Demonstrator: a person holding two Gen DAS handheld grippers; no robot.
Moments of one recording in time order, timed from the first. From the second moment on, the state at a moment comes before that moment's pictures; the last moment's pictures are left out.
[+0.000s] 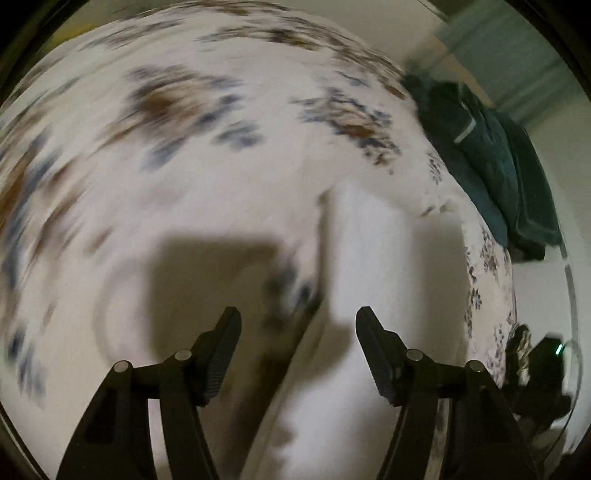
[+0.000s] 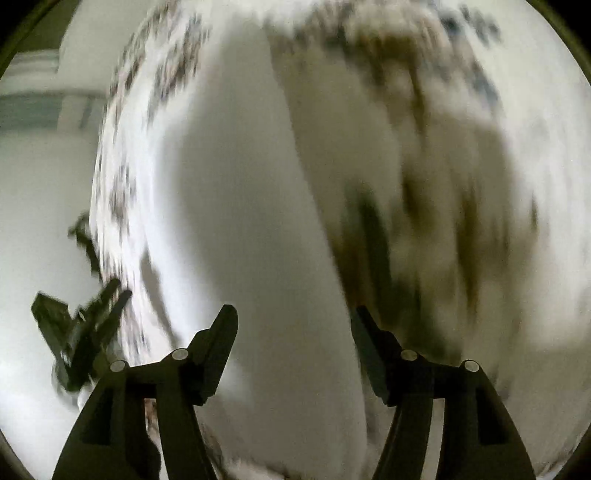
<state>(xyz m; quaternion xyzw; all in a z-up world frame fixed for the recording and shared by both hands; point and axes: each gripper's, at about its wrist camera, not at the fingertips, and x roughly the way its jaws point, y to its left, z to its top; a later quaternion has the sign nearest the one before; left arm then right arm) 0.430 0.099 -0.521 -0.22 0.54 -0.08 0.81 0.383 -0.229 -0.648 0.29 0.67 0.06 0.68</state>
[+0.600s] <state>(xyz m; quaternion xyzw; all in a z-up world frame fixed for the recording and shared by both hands) 0.541 0.055 -0.546 -0.16 0.52 -0.11 0.83 0.571 -0.221 -0.667 0.23 0.64 0.05 0.74</state>
